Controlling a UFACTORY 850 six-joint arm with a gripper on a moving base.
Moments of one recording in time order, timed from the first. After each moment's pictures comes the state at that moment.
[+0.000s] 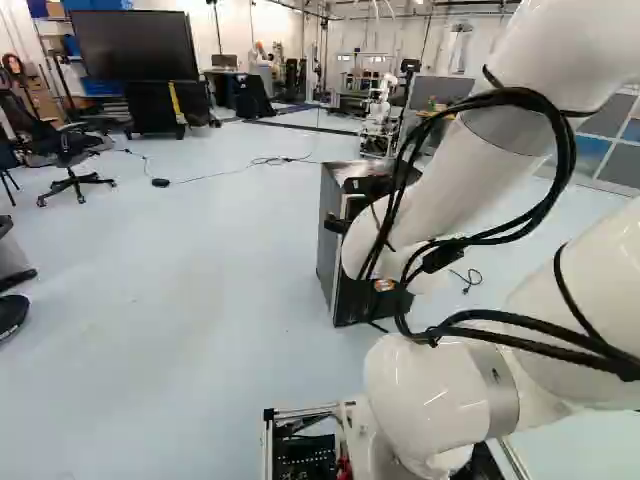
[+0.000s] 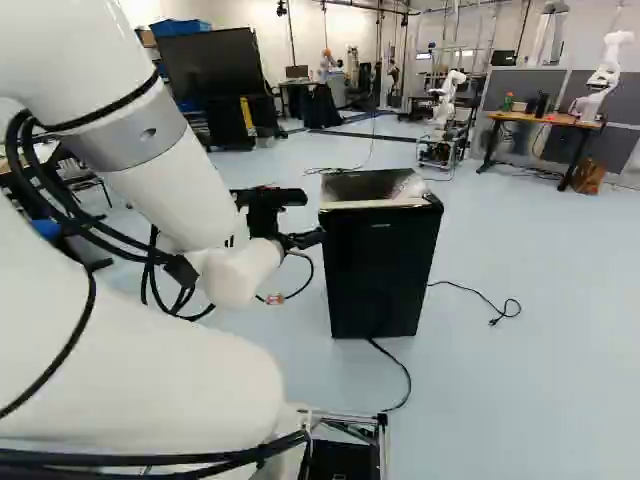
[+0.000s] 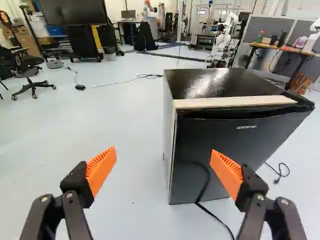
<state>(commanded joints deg) 0.0 16.0 -5.0 0.0 50.0 0.0</state>
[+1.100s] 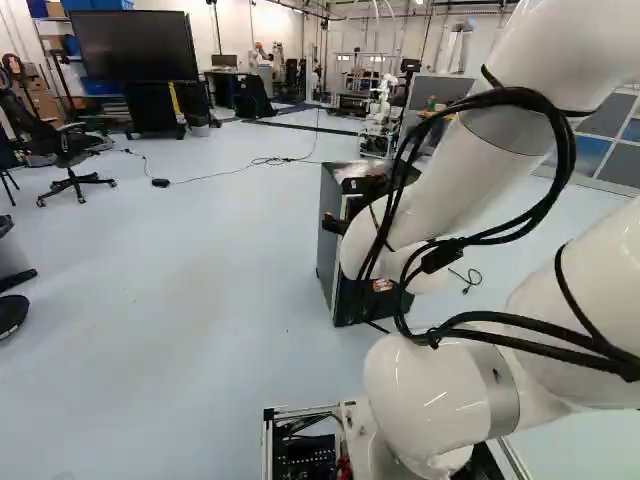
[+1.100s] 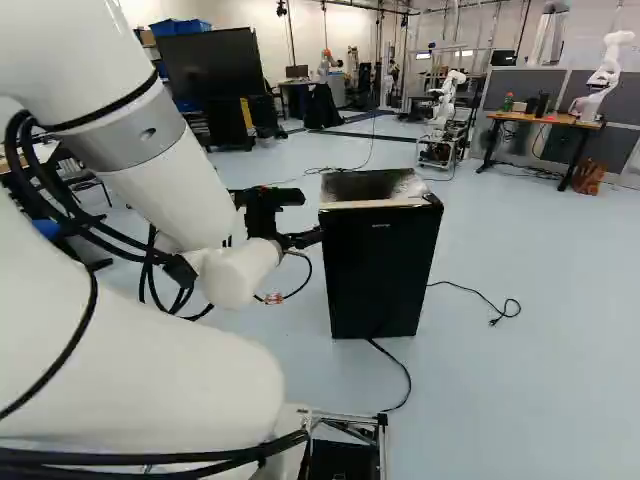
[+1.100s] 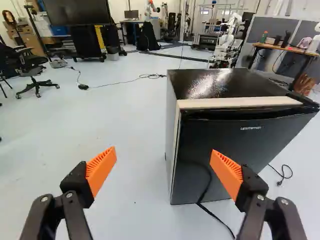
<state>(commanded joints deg) 1.5 15.8 -5.2 0.0 50.0 0.0</state>
